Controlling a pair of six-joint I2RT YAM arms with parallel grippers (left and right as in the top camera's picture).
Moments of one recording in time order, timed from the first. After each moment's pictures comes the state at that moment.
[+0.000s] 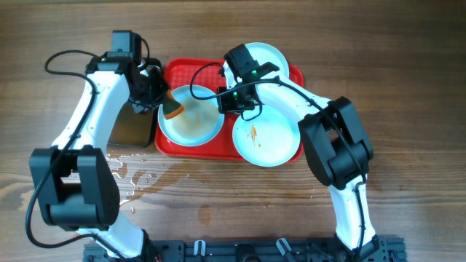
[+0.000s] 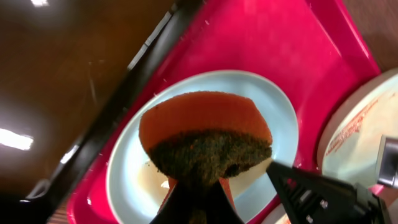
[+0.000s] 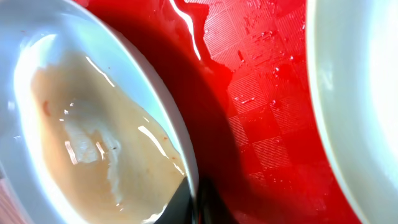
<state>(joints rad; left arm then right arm) -0.03 1.81 1.38 -0.89 0.22 -0.64 0.54 2.25 1.62 -0.62 -0.40 0.40</state>
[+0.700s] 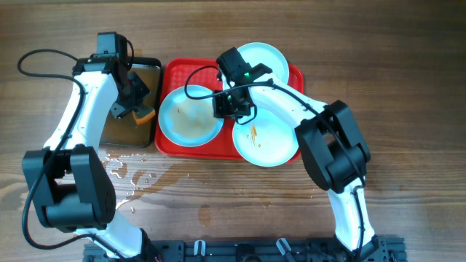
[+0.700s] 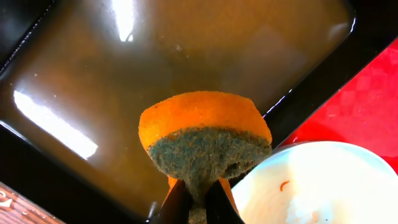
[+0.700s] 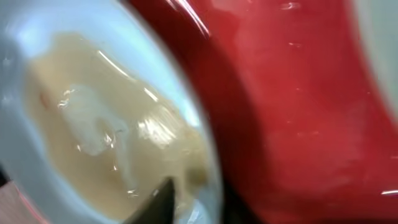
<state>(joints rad) 0.04 1.81 1.38 -0.92 -0.08 -0.61 0.59 2.24 1.64 -0.70 -0.34 0.53</state>
